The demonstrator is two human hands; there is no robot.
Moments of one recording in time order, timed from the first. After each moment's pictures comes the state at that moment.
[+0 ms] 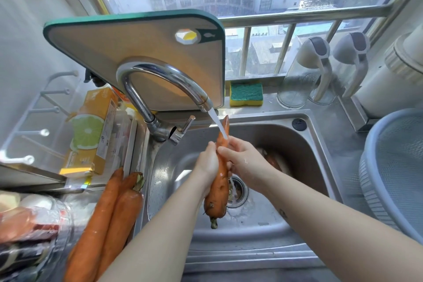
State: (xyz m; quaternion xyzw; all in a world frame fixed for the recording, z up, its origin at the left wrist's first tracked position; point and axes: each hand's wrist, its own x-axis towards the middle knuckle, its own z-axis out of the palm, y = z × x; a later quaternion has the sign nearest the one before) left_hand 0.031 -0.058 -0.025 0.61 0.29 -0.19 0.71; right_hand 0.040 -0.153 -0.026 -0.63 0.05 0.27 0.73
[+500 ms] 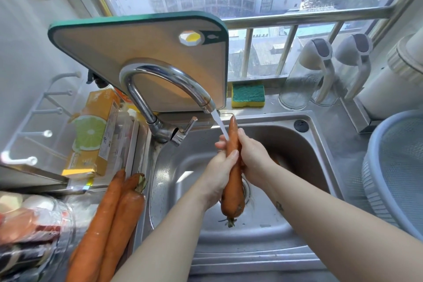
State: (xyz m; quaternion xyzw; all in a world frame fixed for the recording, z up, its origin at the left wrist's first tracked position) left_hand 0.017 -0.059 -0.039 0.61 0.12 -0.24 0.74; right_hand 0.055 -0.150 -0.025 -0.61 0.20 0.25 0.73
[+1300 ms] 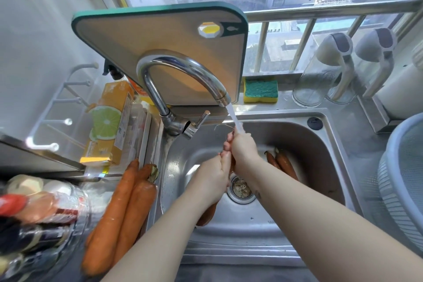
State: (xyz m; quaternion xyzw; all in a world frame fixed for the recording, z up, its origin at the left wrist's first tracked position) left_hand -0.002 -0.026 -0.022 0.88 0.09 -0.18 0.42; right_hand 0.066 -0.097 -0.035 -0.53 0.33 0.21 0.75
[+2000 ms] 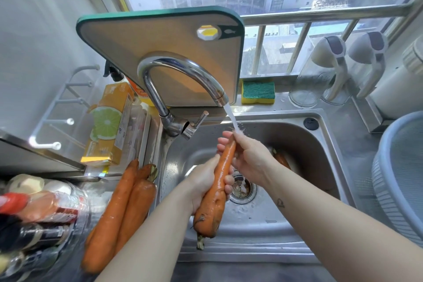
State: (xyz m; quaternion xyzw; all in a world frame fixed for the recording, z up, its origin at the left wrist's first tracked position) left_hand -0.007 -0.020 -0.004 0.52 0.29 -0.36 0.72; right_hand 0.041 -0.133 -0.020 -0.44 0.21 0.27 0.83
